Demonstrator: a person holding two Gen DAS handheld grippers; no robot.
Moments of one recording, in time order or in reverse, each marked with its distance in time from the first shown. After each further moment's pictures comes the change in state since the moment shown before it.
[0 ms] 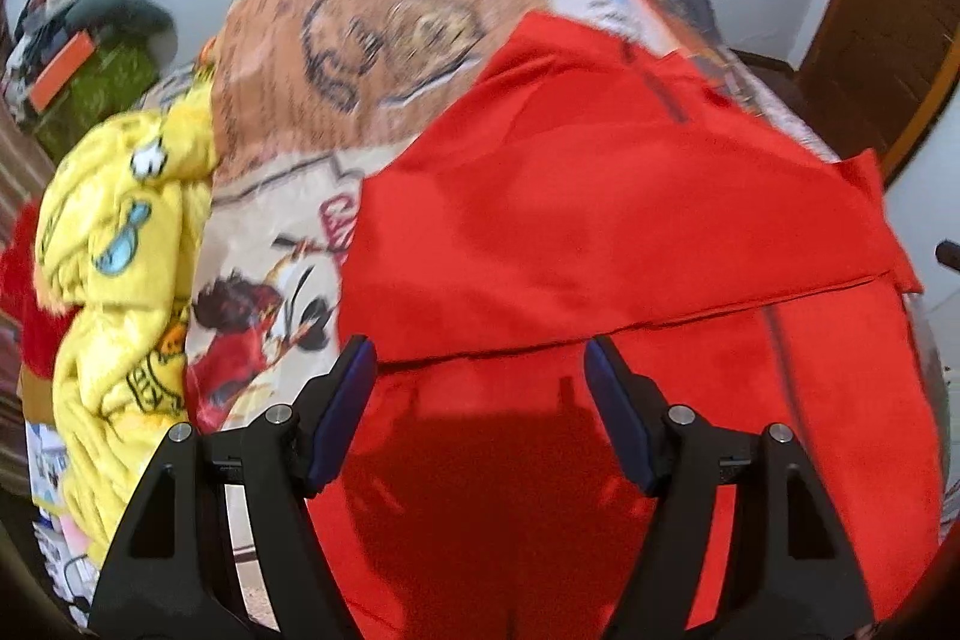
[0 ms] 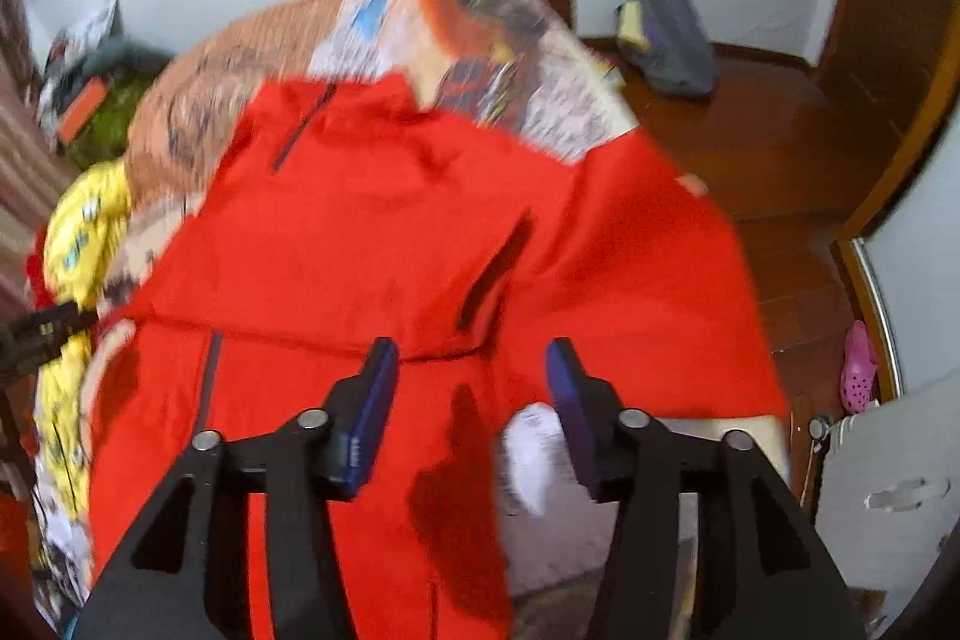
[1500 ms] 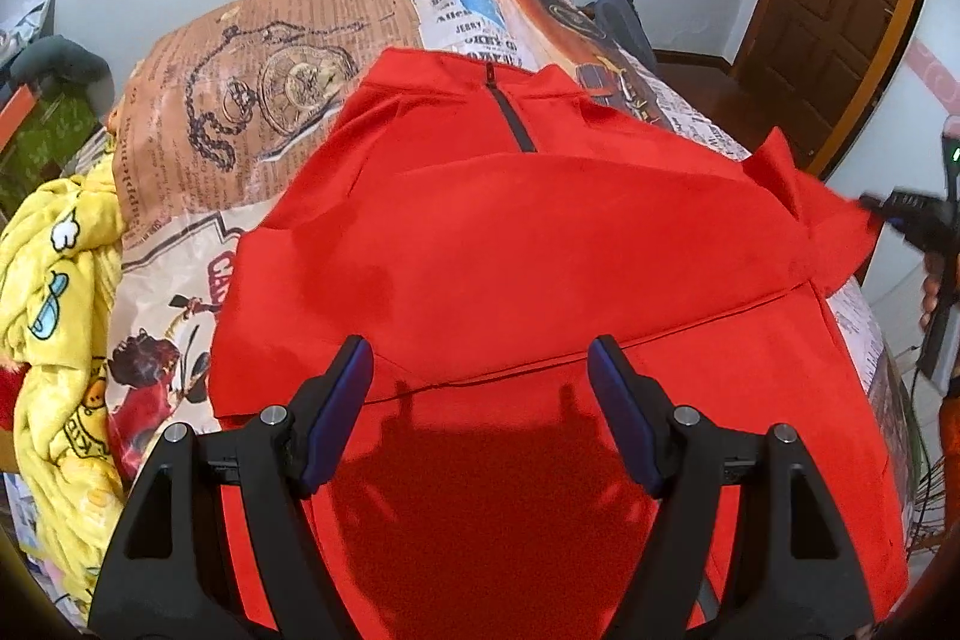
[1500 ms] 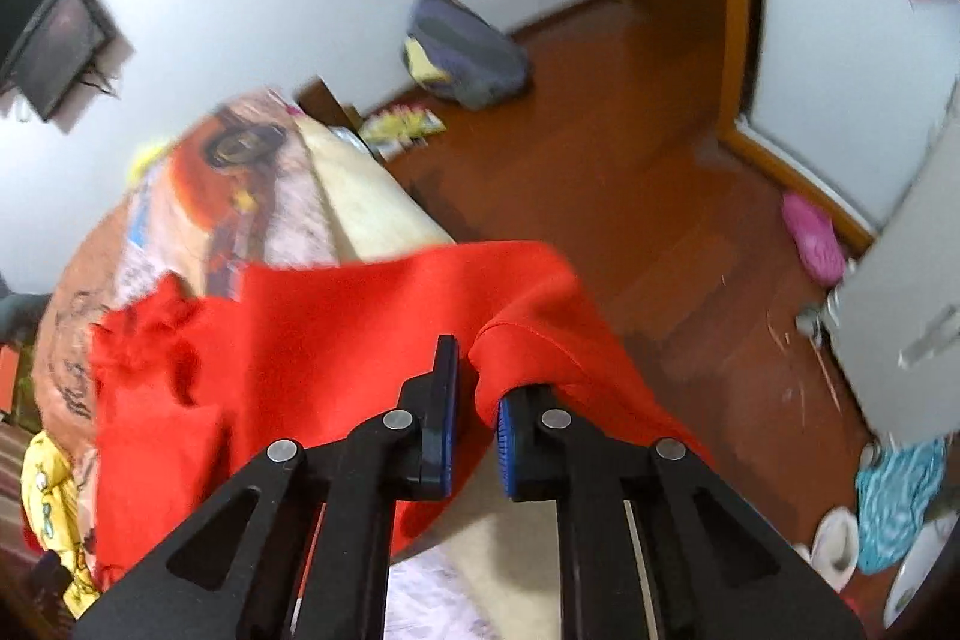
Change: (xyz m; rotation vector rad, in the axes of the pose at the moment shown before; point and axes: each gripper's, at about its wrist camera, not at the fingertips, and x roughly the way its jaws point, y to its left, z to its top) left arm 0.003 -0.082 0.020 0.083 -0.044 -0.113; right arm 0.019 -0.140 0.008 0.482 -0.179 -0.143
